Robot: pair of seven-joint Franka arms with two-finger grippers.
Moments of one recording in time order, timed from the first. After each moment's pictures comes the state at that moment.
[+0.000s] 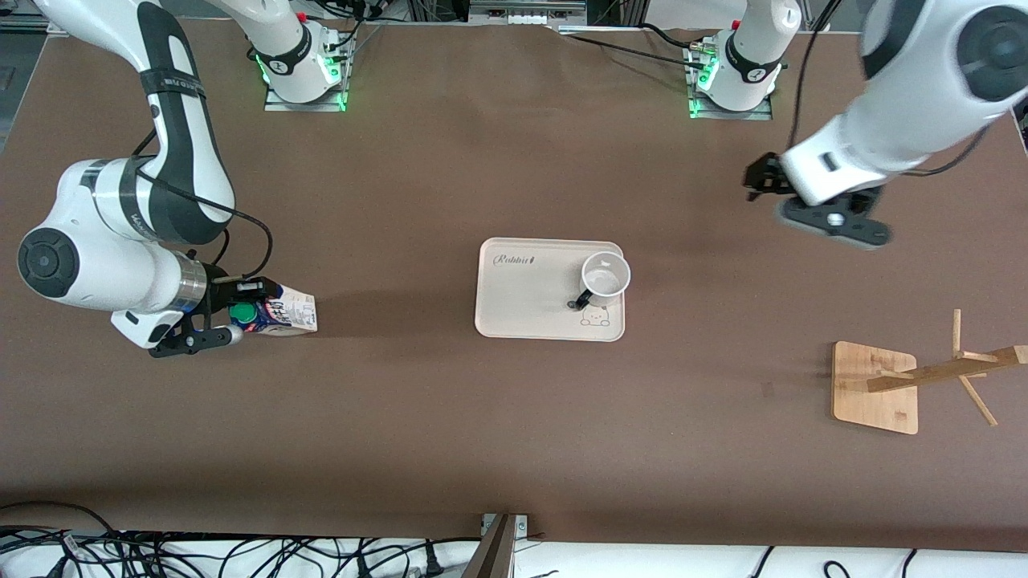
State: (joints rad) left arm -0.05 0.08 -0.26 -1.70 -0.02 1.60 0.05; right arm 0.34 0.44 -0.29 -1.63 0.23 1.90 -0.18
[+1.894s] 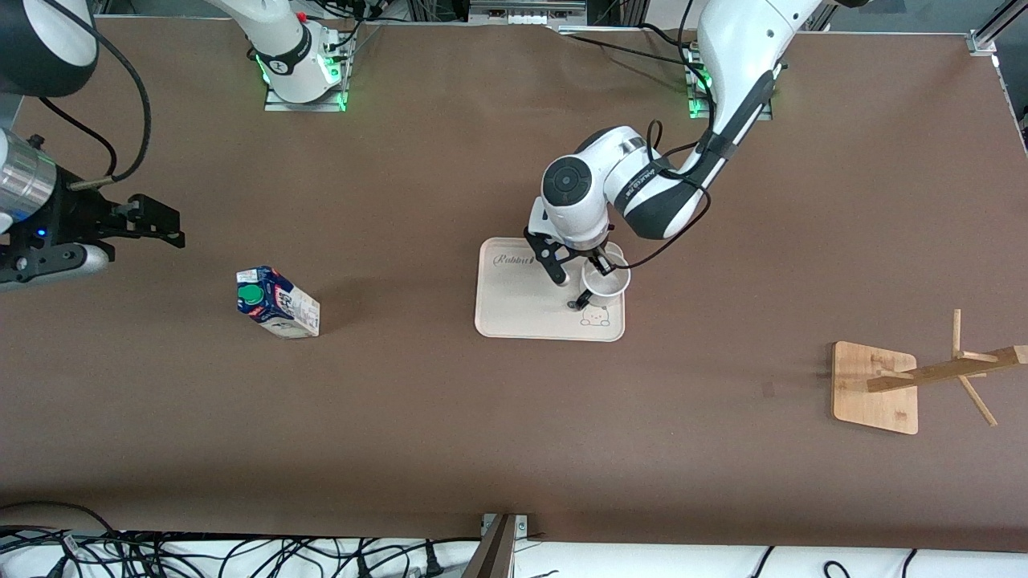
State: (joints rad) left arm -0.34 0.60 -0.40 -1.73 0.37 2.04 0.10; right arm 0.34 0.23 -0.33 -1.36 0.10 1.56 -0.18
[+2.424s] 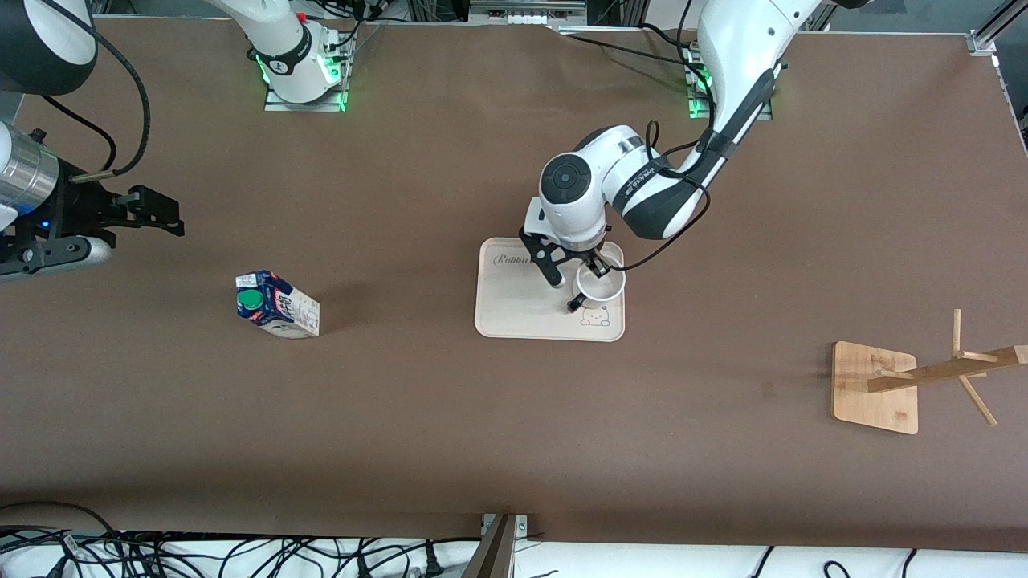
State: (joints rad) left arm -0.34 0.60 -0.41 -1.68 0.37 2.05 0.10; right arm 0.35 0.18 -0.33 -1.47 0.08 1.56 -0.17
